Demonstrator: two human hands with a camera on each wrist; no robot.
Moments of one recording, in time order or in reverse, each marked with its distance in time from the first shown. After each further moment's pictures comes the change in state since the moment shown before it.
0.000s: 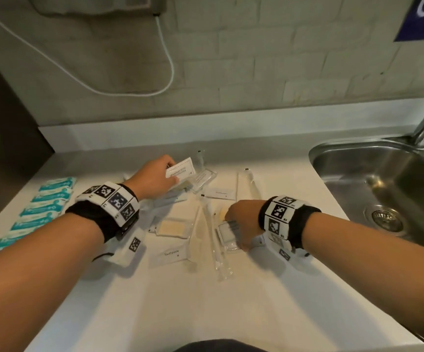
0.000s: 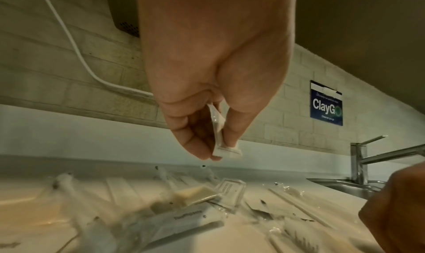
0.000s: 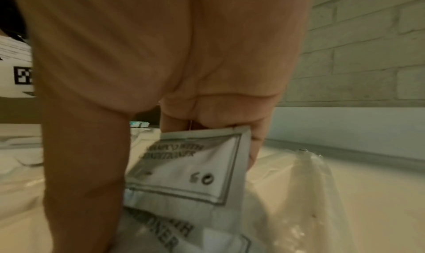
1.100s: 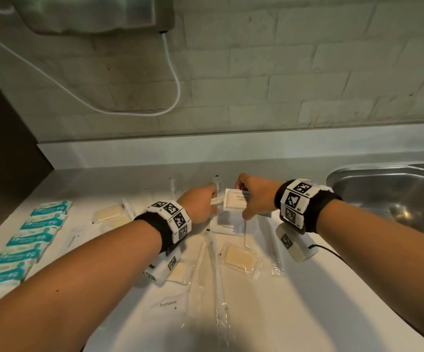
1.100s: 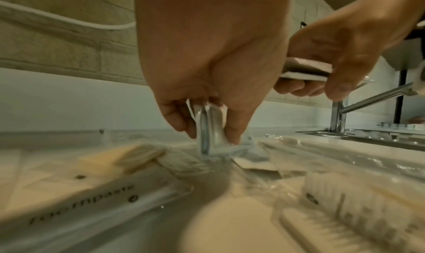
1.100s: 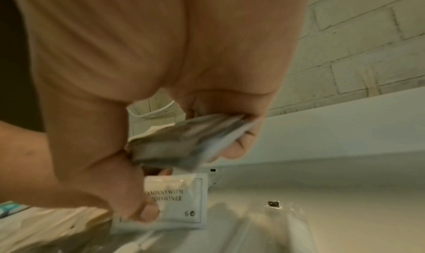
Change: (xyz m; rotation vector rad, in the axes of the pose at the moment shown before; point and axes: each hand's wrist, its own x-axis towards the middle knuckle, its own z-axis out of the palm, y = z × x) left_hand 0.091 0.023 0.070 0.118 -0.154 0.116; right_hand 0.049 0.077 -0.078 0.487 0.296 0.058
